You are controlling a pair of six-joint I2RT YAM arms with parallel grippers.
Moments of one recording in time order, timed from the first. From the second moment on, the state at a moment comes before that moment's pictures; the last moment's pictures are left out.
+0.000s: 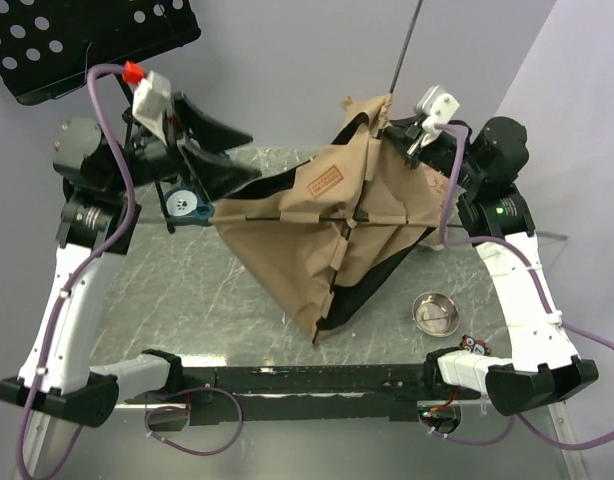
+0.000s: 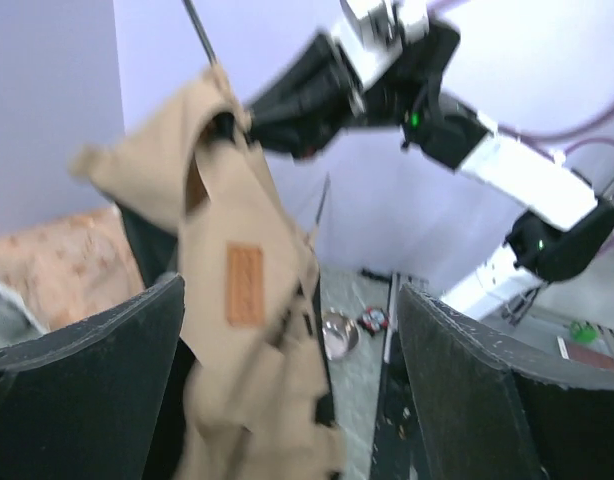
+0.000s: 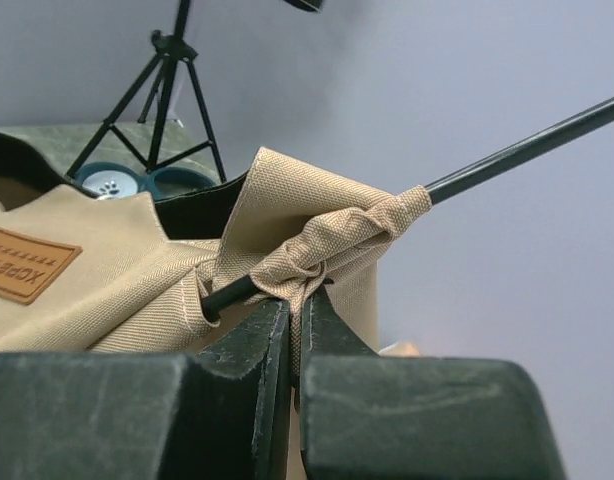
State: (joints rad) left arm -0.27 1.16 1.61 -0.11 1.00 -0.48; right arm 0.19 1.19 1.52 -0.17 -0.68 -0.36
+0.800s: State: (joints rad) left arm -0.49 1.46 1.77 0.17 0.92 -0.74; right arm 0.45 1.07 1.45 -0.12 -0.64 -0.68
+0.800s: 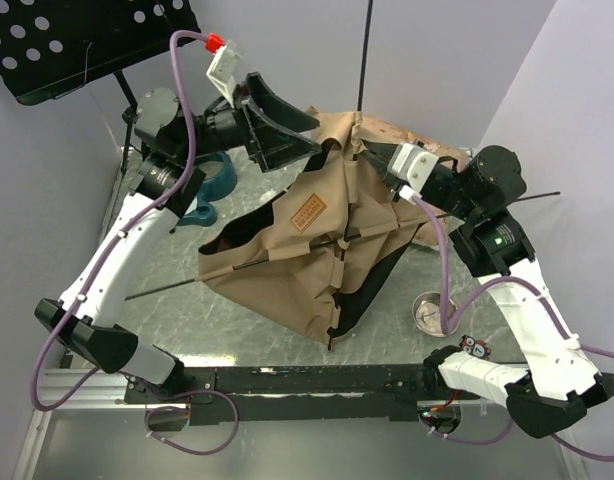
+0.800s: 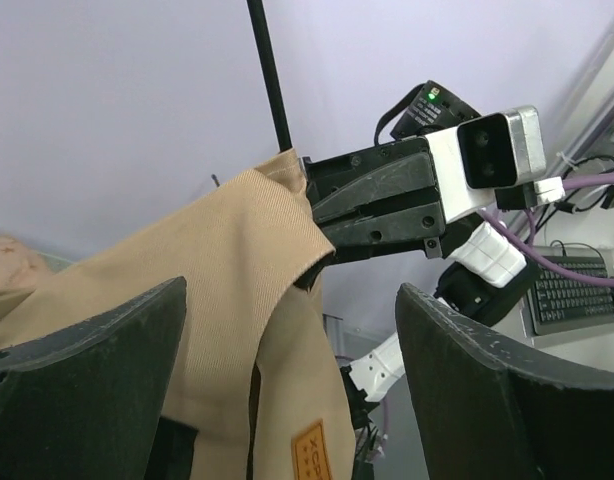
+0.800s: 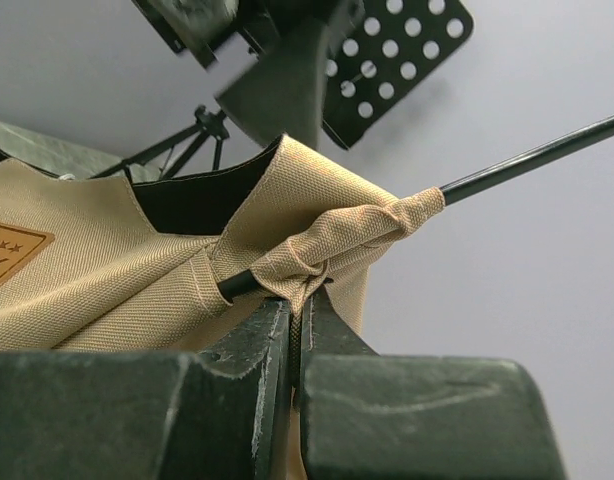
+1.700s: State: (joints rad) left arm -0.54 1.54 1.86 0.22 0.96 -0.71; right arm 0.59 1.01 1.40 -0.15 -0.56 -0.77
